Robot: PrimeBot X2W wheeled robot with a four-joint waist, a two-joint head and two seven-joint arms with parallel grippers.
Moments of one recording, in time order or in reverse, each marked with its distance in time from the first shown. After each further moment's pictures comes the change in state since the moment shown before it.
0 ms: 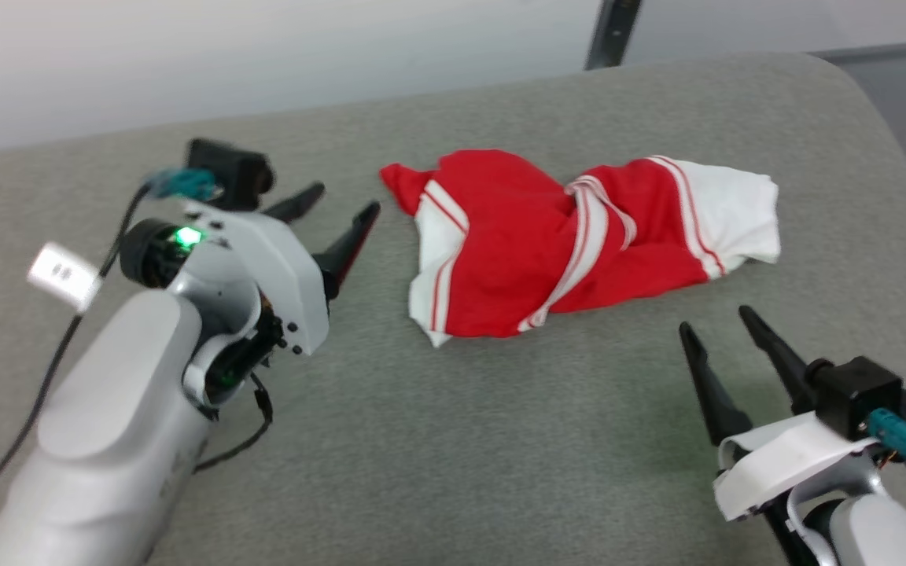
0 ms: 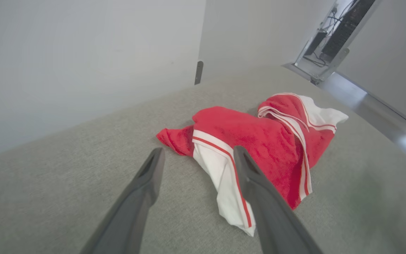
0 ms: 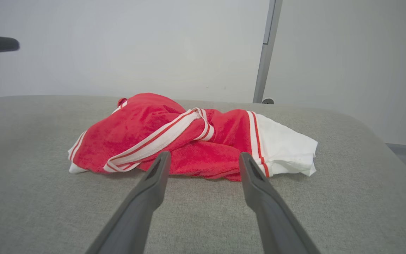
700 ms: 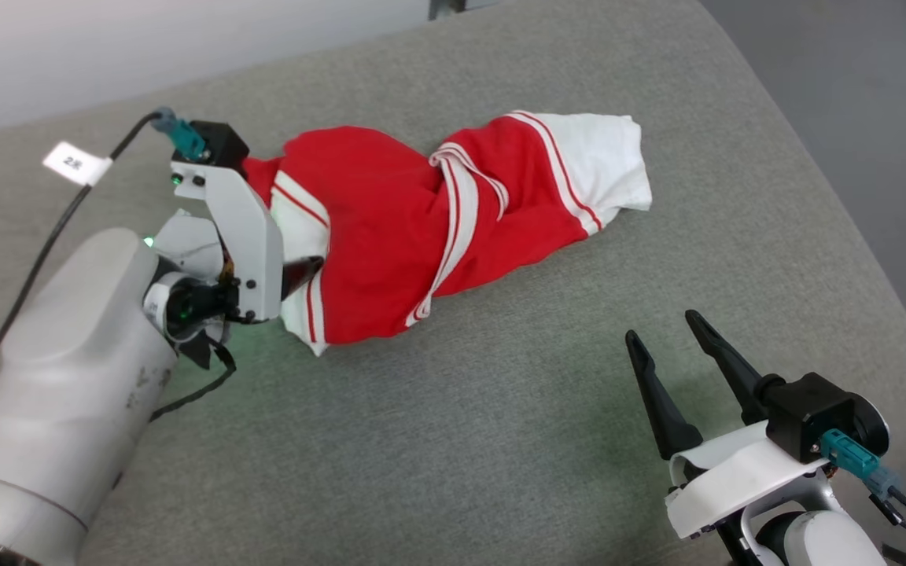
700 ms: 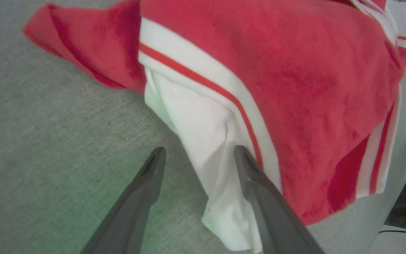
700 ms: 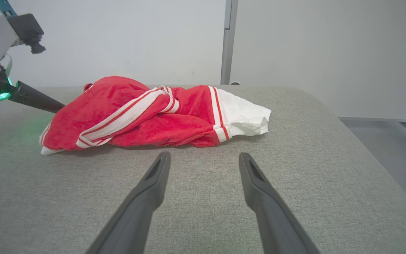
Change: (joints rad) left arm -0.283 0.034 -0.258 0.446 -0.287 0.000 0.398; right arm 0.054 0.092 0.044 -0.106 -0.072 0.000 0.008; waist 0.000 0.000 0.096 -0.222
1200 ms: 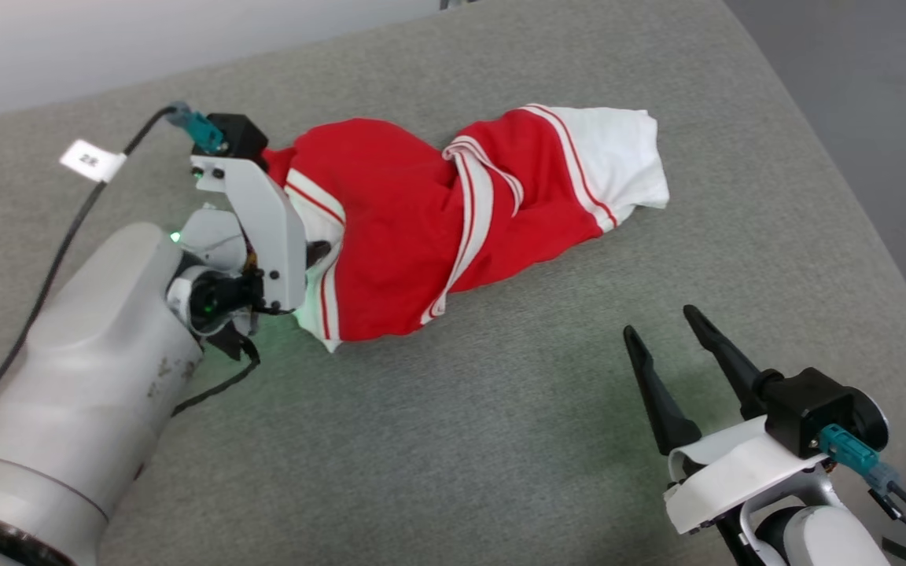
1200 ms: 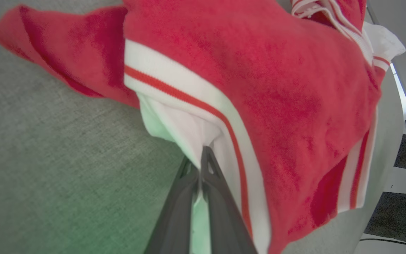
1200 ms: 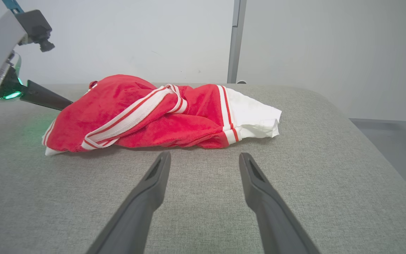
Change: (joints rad) left arm -0.037 -0.036 -0.061 0.046 -0.103 0.000 -0.053; right arm -0.010 0.001 0.007 -0.002 -0.004 0.000 0.002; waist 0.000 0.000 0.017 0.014
